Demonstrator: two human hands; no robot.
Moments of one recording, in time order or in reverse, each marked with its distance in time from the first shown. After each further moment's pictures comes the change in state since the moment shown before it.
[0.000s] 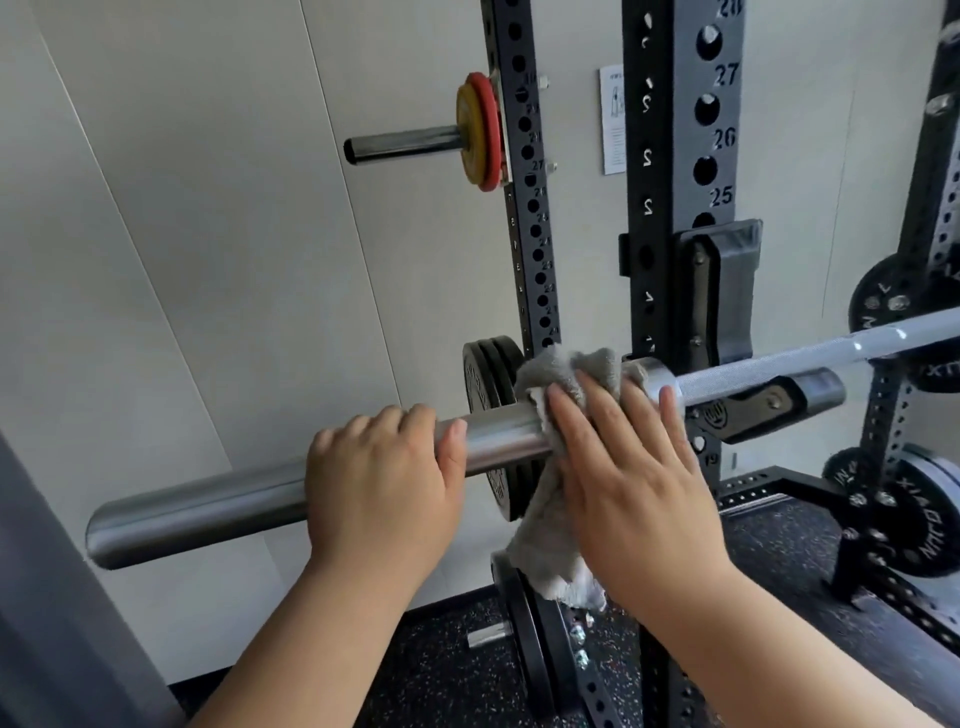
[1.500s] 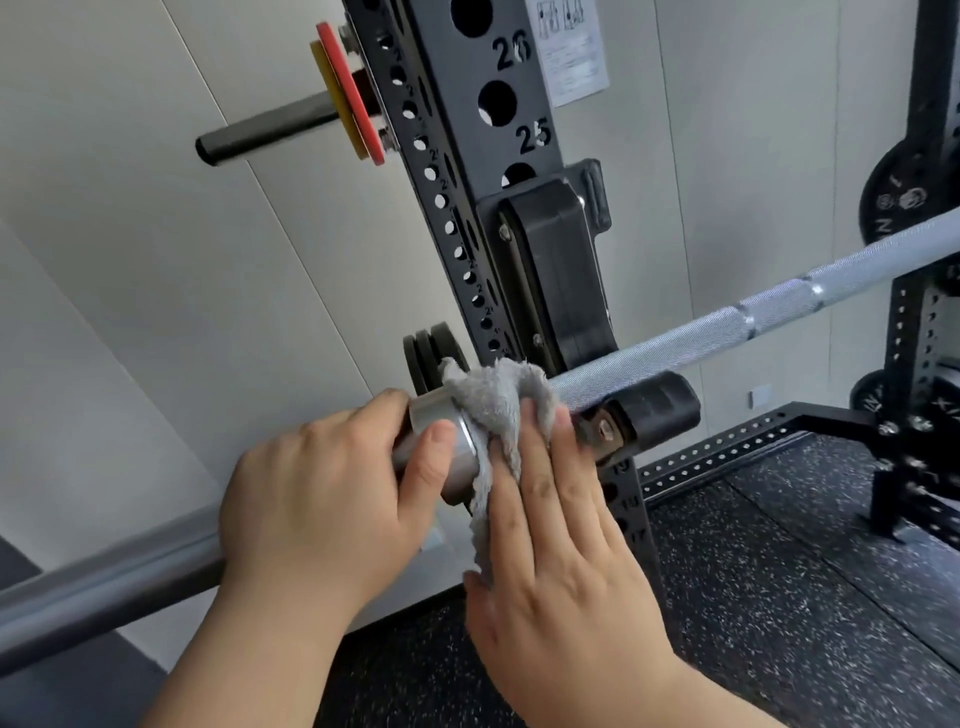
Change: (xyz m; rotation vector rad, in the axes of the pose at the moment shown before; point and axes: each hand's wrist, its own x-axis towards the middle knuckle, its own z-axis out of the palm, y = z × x) left_hand 0.056 0.143 0.004 -0.030 -0.065 0.180; right_hand -0.042 0.083 0.033 0.131 0.036 0.105
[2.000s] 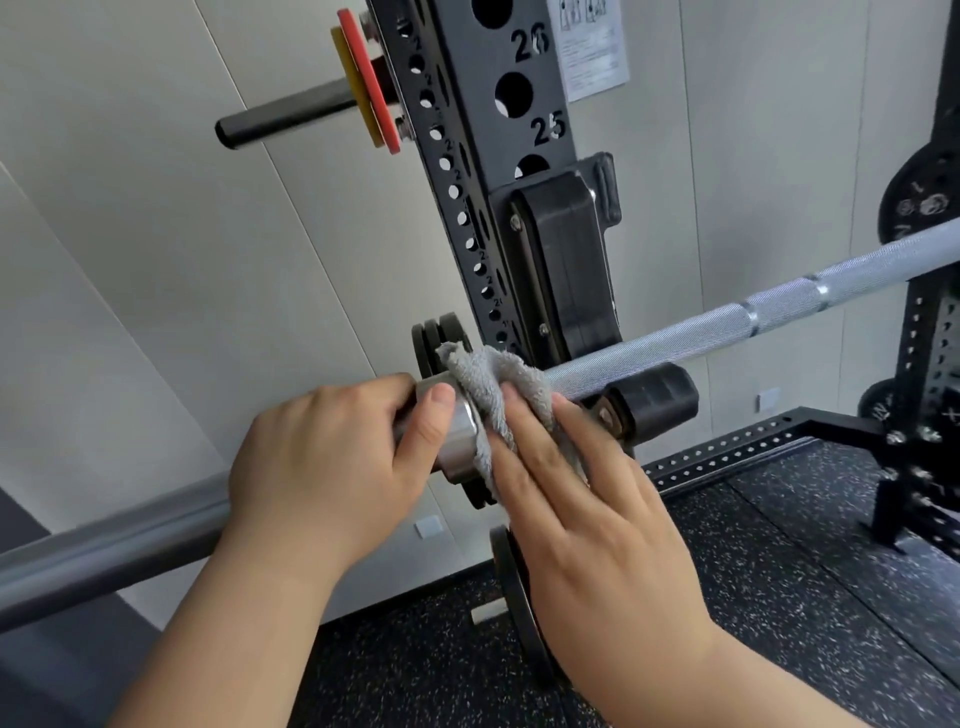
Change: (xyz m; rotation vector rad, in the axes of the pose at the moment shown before) left_hand 0.005 -0.007 0.002 -0.010 0.042 0.008; right_hand 0.010 0.028 -0.023 0.057 0.028 -0.144
